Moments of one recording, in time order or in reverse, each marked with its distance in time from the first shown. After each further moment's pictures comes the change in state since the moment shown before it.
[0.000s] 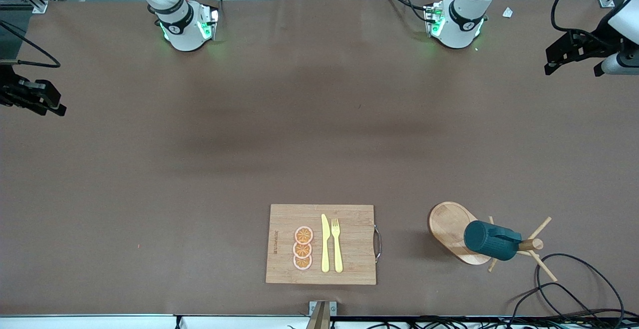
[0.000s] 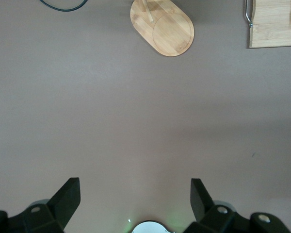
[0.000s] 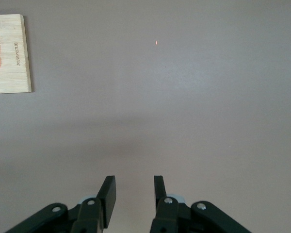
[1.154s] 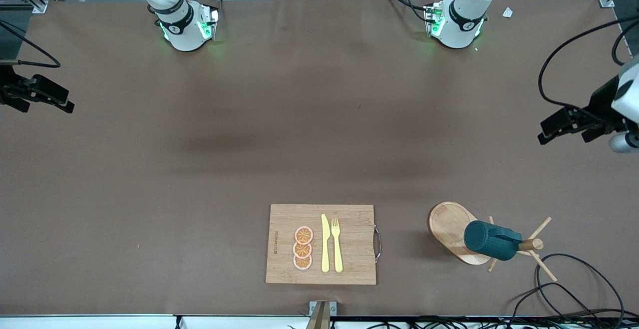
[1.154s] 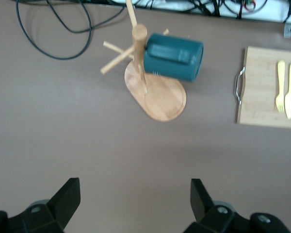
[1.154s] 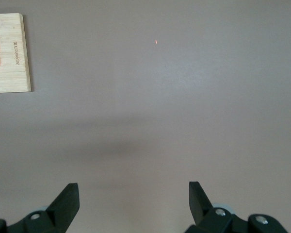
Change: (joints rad) left arm 0.009 0.262 0.010 0.125 -0.051 0.295 -0.144; right arm 0.000 0.000 0.000 -0.001 0.000 -0.001 0.000
